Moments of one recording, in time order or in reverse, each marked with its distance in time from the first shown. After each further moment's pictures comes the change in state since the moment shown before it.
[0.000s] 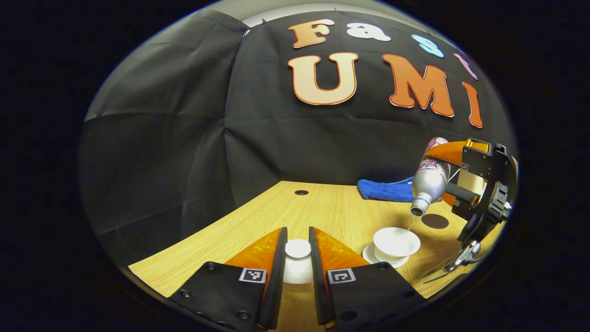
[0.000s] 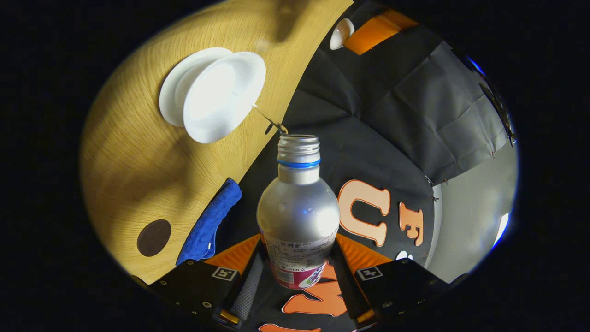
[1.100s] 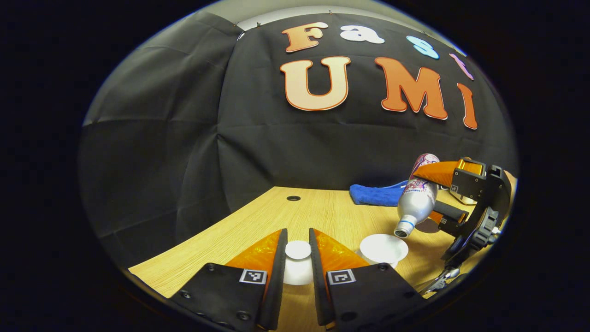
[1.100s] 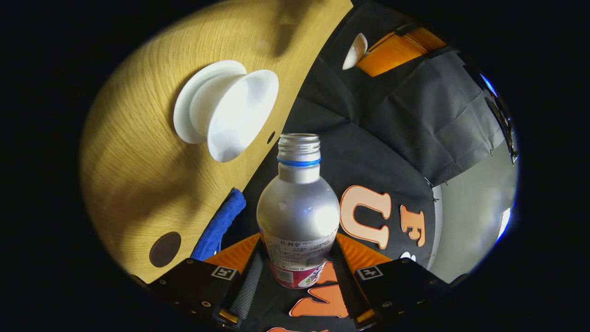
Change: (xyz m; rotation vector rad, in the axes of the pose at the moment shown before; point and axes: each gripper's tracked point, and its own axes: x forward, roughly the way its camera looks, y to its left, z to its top) left arm -0.003 -0.018 0.015 0.007 -0.030 -0.037; right arm -0.001 0.007 0.006 0.056 -0.046 0.012
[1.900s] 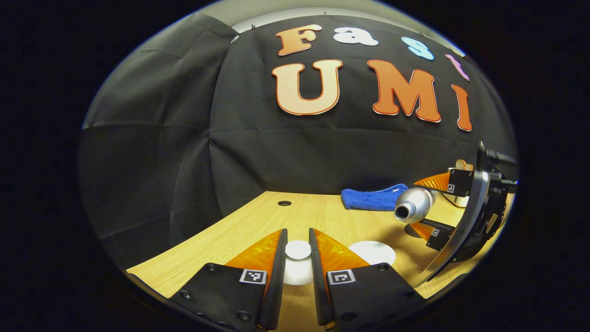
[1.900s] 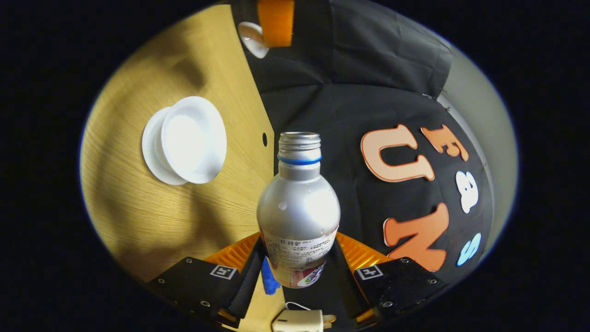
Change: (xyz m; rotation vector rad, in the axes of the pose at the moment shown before) left arm 0.002 -0.022 0.012 0.013 -0.020 -0.041; right arm -0.007 0.029 -0.031 0.661 0.121 0.160
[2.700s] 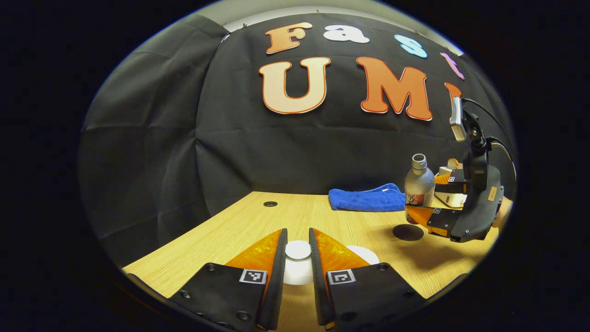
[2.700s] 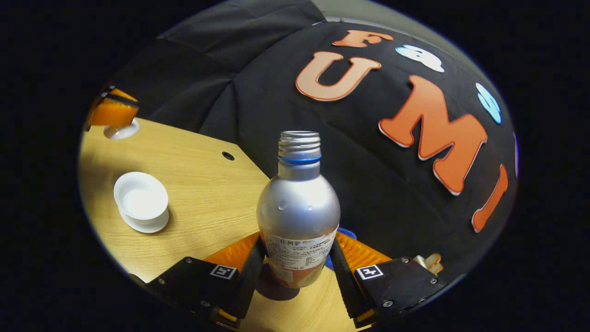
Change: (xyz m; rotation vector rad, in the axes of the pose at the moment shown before) left arm 0.011 -0.033 0.002 0.009 0.015 -0.051; right arm 0.022 -0.008 -0.072 0.818 0.143 0.085
